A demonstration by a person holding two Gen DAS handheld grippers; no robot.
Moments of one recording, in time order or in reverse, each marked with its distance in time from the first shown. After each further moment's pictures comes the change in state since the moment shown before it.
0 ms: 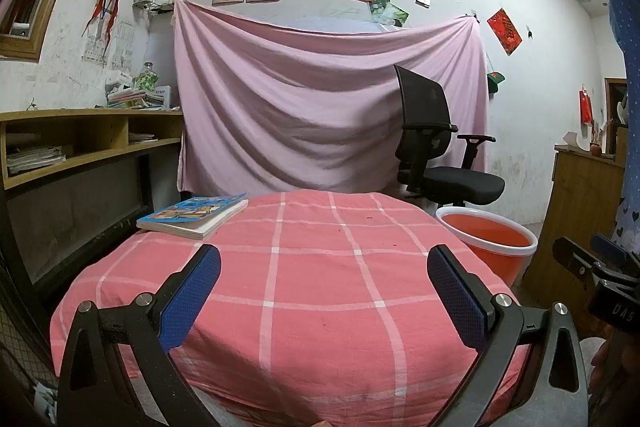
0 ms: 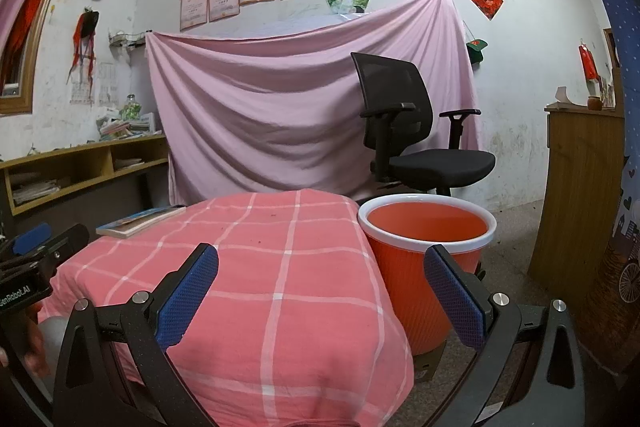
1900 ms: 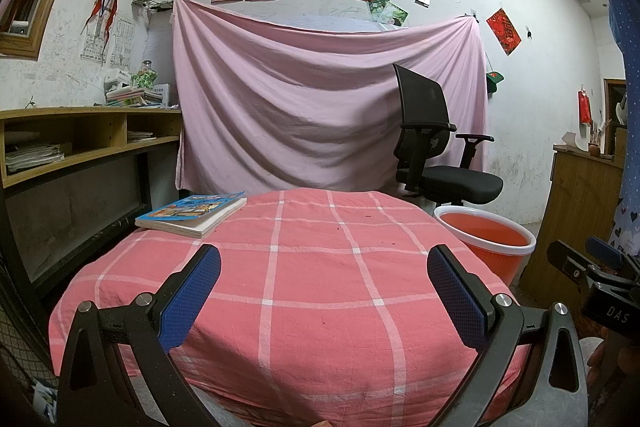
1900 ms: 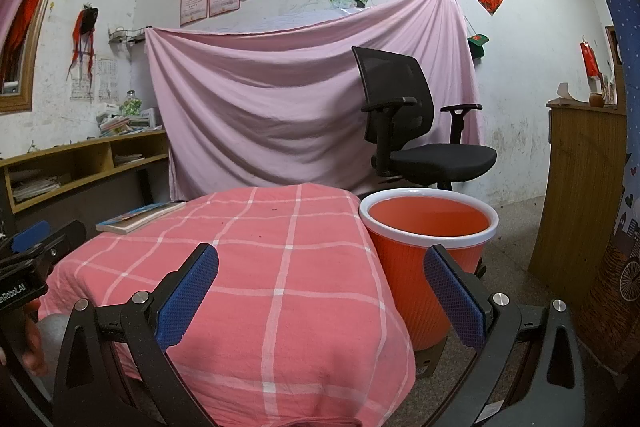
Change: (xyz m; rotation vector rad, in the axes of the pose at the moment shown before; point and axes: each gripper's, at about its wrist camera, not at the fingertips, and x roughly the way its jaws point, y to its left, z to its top) left arm -0.001 -0.003 0.000 -0.001 0.001 0.002; right arm 0.000 -0.001 -0.001 -0.002 0.009 0.002
